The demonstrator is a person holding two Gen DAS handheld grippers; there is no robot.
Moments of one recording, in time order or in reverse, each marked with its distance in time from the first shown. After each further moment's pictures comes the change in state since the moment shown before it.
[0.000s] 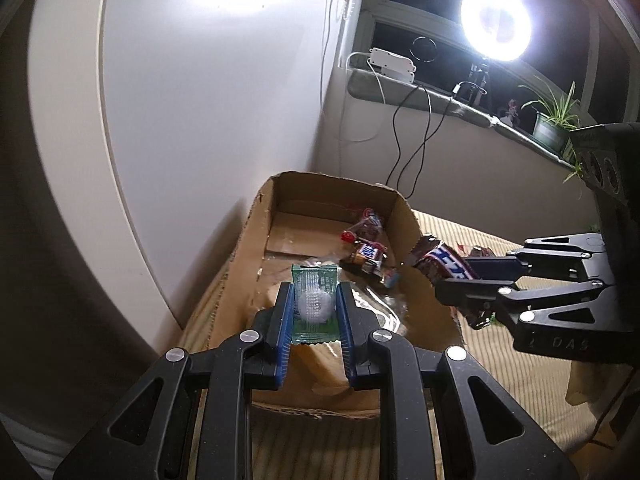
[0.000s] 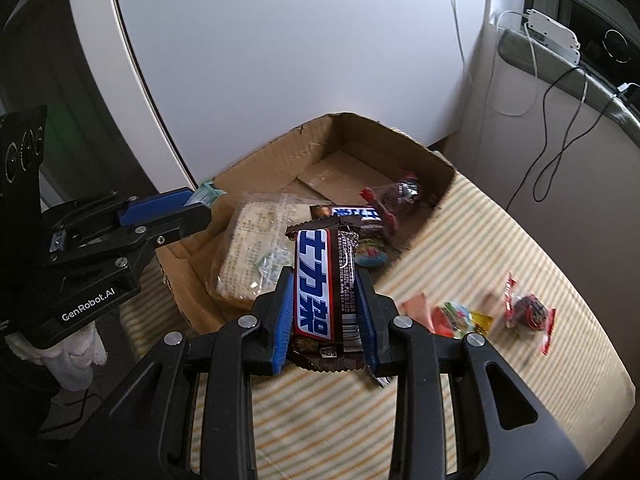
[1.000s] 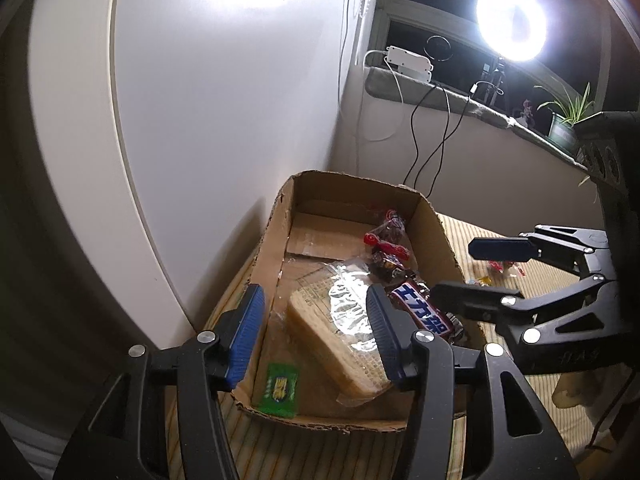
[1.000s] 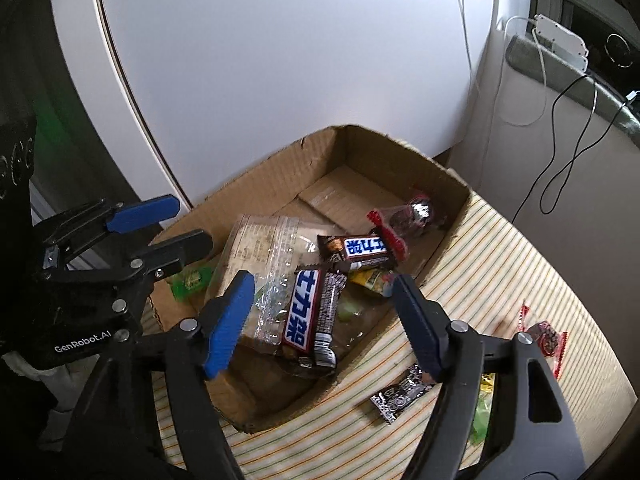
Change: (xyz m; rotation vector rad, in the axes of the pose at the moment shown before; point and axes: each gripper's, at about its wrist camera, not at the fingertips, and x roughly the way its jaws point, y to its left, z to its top) left arm 0.005 0.007 0.001 -0.012 0.002 0.052; right arm 0.015 0.000 0.016 -0.003 -0.028 -0.005
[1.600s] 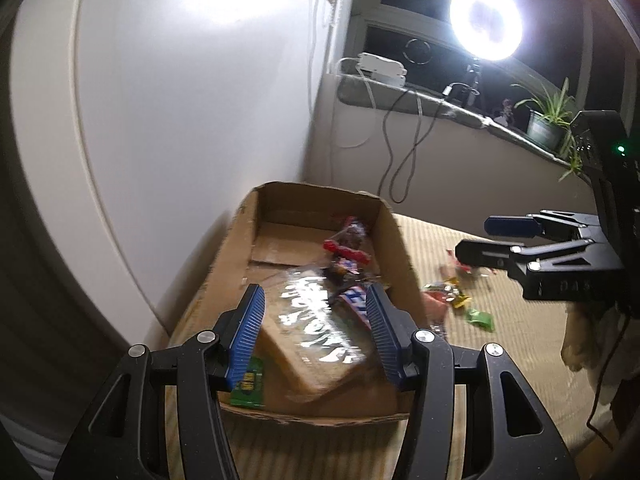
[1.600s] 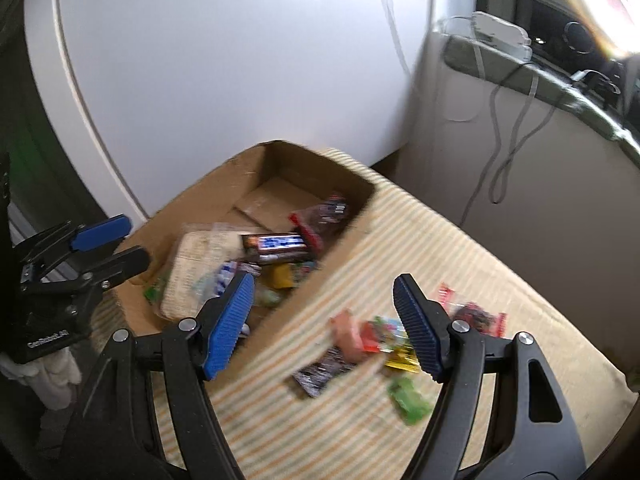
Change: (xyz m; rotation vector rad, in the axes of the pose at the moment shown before) left arm -0.017 -0.031 0.002 0.039 -0.024 -0.057; right arm -0.043 -0.052 -0.013 0.086 -0.047 -0.114
